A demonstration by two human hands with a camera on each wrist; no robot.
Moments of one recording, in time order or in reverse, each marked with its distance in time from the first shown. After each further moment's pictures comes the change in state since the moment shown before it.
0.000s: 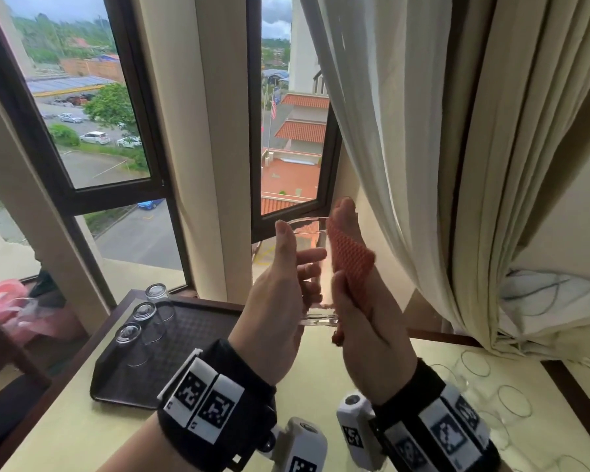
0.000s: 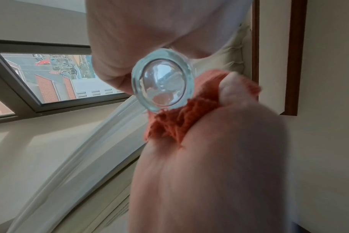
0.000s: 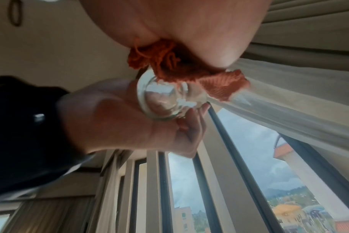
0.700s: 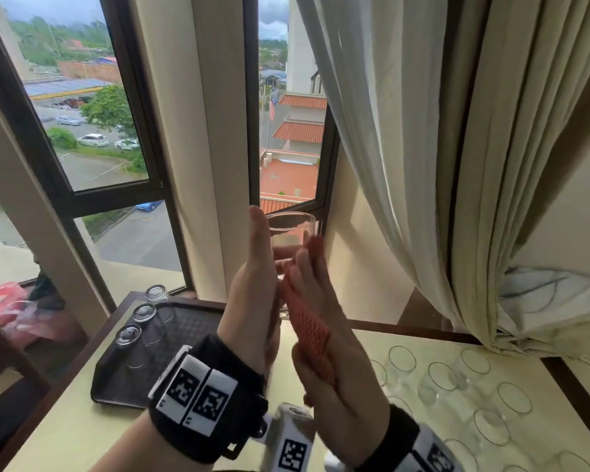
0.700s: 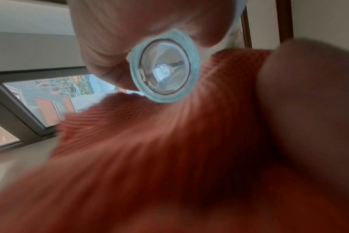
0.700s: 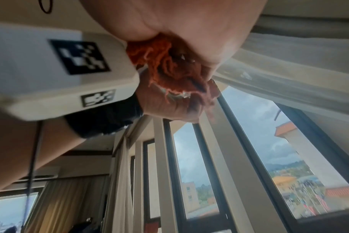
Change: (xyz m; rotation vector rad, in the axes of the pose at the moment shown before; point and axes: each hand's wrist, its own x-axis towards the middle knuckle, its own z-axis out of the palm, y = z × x) left_hand 0.002 0.014 -0.017 0.073 0.062 -0.017; right_hand -0.040 0.001 0.021 -0.149 -0.156 -0.225
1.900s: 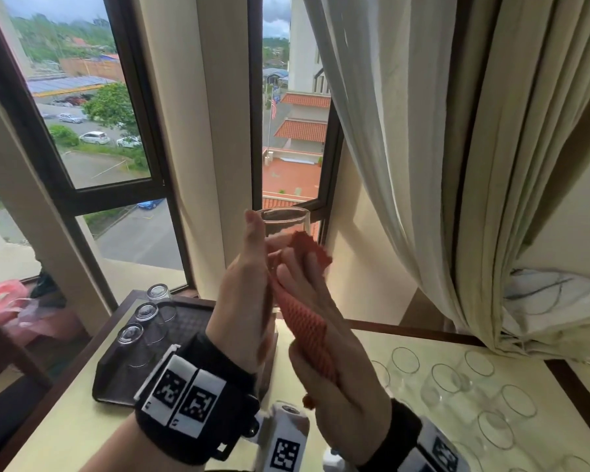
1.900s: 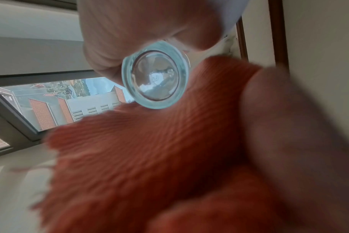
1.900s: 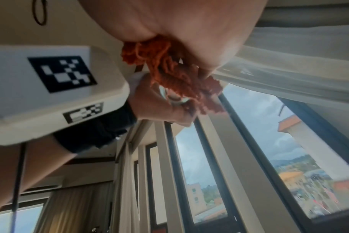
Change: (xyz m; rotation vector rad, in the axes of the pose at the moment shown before) left_hand 0.007 0.002 -0.014 -0.062 0.023 0.016; right_hand 0.004 0.003 0.003 0.103 -0.043 -0.006
